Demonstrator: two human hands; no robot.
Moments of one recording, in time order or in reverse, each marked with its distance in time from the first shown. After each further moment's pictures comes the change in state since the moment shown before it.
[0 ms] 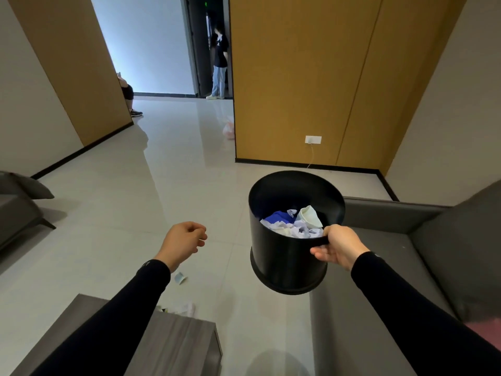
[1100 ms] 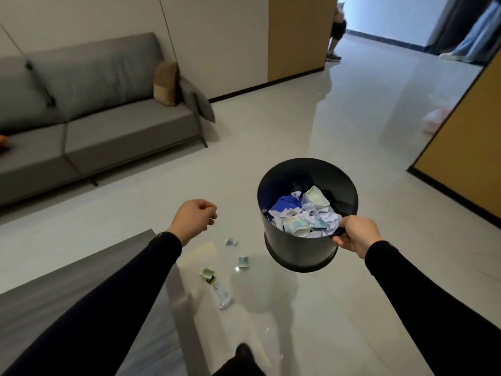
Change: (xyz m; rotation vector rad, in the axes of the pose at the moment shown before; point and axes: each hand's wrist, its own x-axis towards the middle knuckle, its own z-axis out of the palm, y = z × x) left_hand 0.318 0.004 -0.037 -0.061 0.680 -0.468; right_hand 0.439 -0.220 0.318 -0.502 -0.561 -0.019
